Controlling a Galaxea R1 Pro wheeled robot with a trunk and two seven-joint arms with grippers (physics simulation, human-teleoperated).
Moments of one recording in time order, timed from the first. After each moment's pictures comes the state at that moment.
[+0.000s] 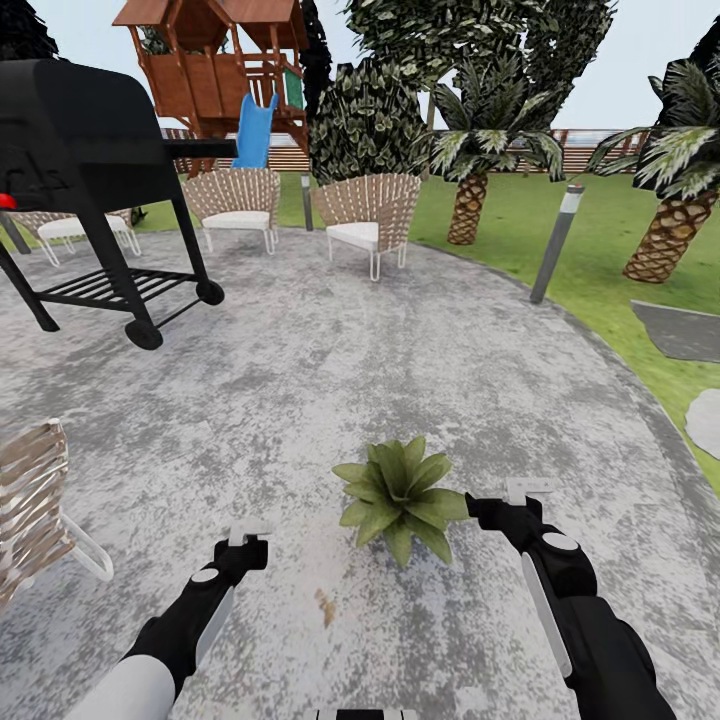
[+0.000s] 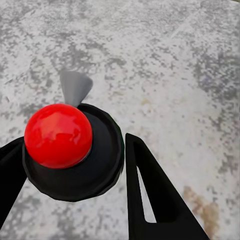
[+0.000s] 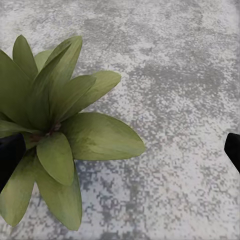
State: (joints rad) left arm -0.58 0.00 0.00 -0.58 0.01 0.07 -0.01; right arm -0.36 -0.01 -0.04 -1.44 0.03 0.59 0.00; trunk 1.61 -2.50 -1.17
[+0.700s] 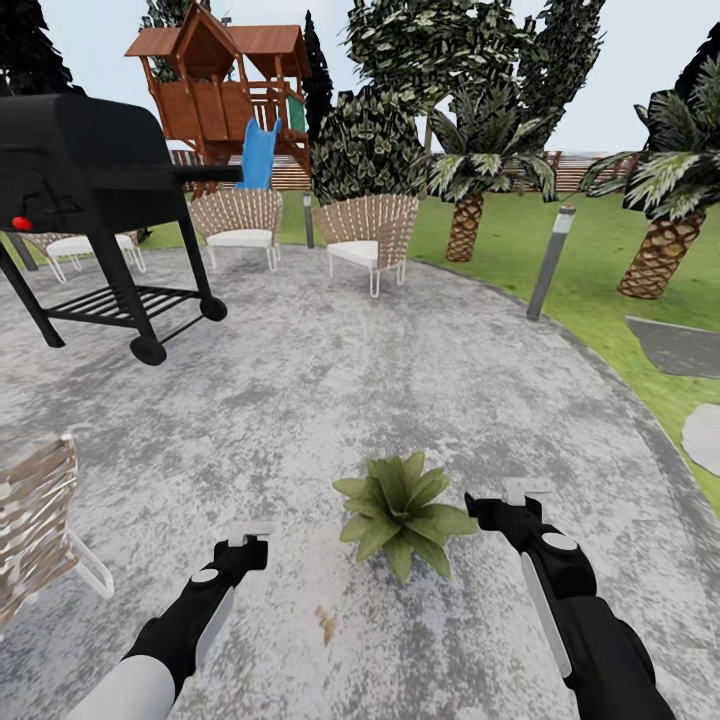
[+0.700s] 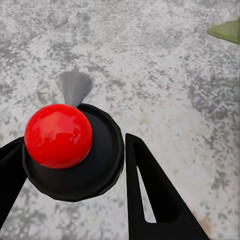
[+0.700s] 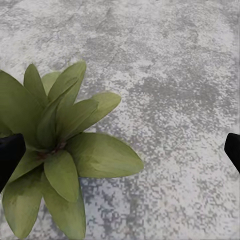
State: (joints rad) left arm -0.58 0.00 0.00 -0.58 0.01 0.07 -0.01; right arm -0.36 -0.01 -0.04 -1.44 0.03 0.59 0.00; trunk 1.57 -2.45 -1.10
